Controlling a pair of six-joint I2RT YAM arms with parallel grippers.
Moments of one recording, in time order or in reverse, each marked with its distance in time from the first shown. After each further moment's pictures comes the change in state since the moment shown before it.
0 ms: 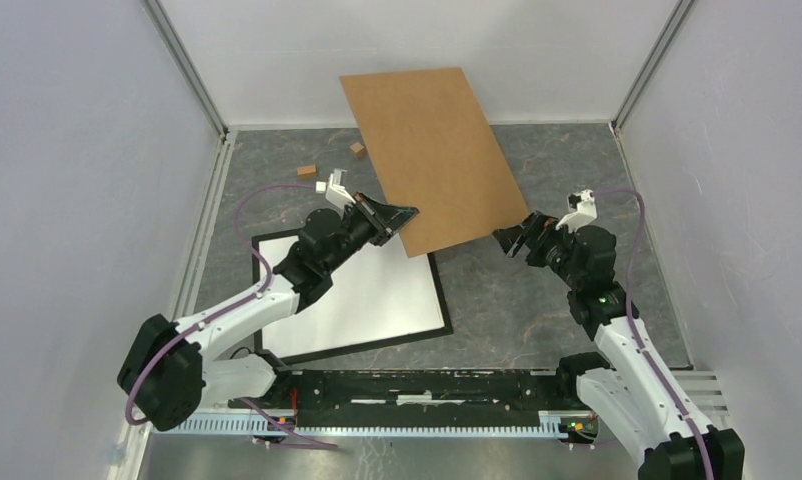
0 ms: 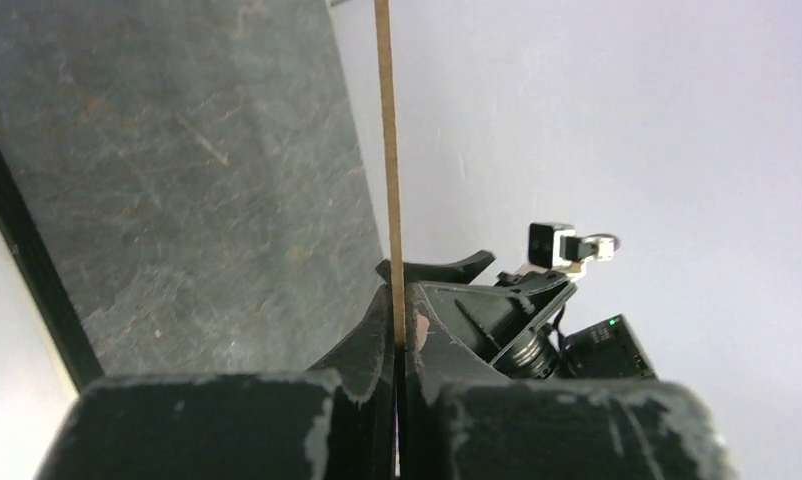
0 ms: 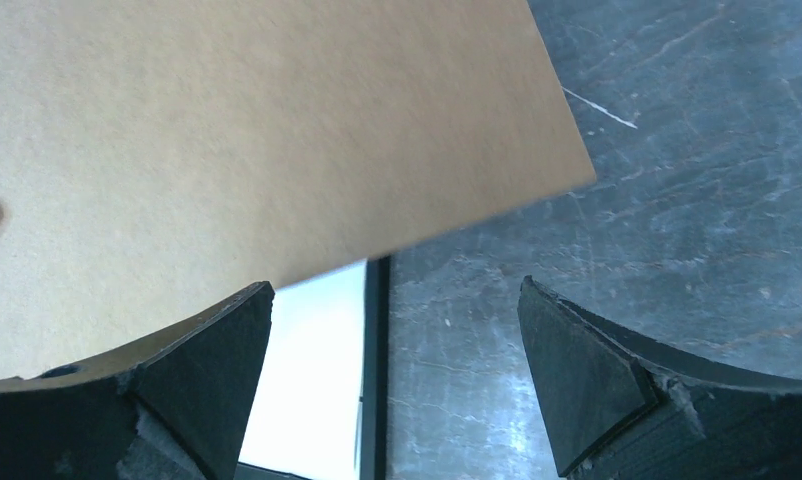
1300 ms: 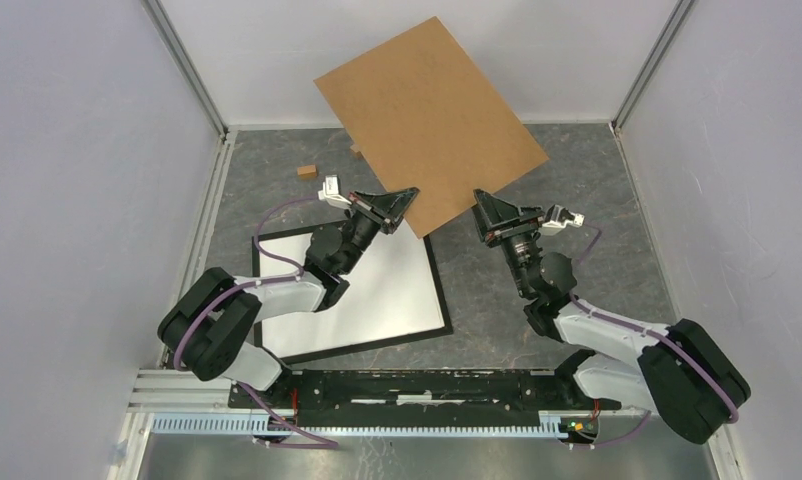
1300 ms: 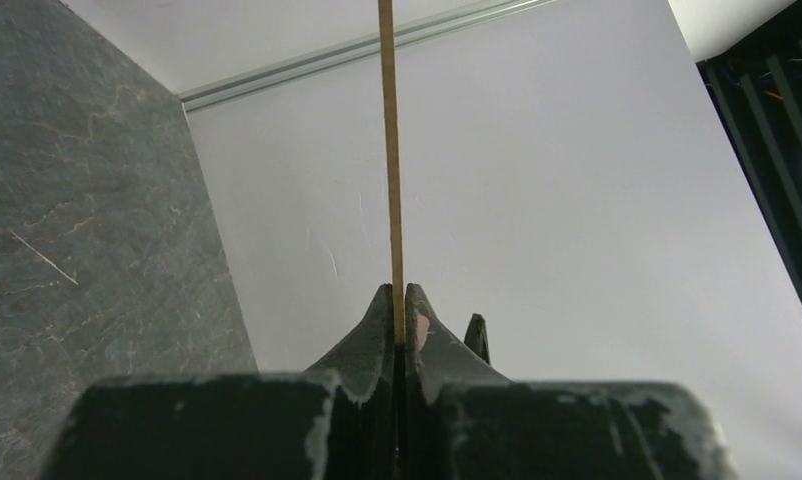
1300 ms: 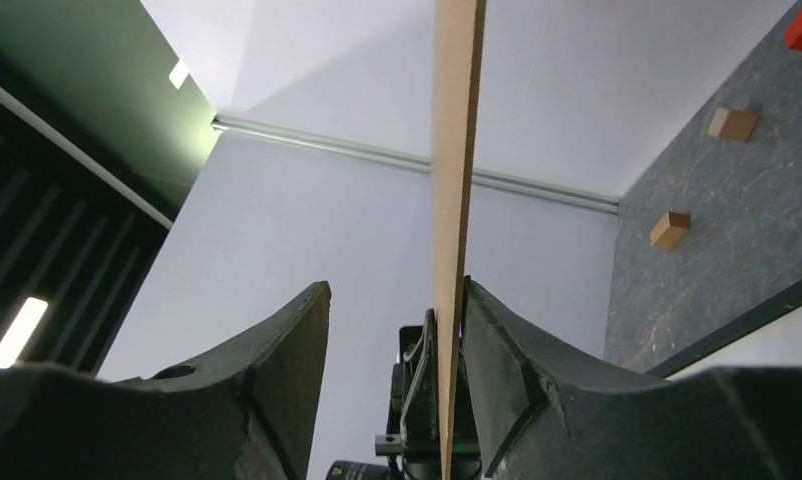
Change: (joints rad) left arm 0.000 0.278 -0.109 0.740 -0.121 -0.201; right arm 0.434 0.366 -0.162 1.169 0.524 0.862
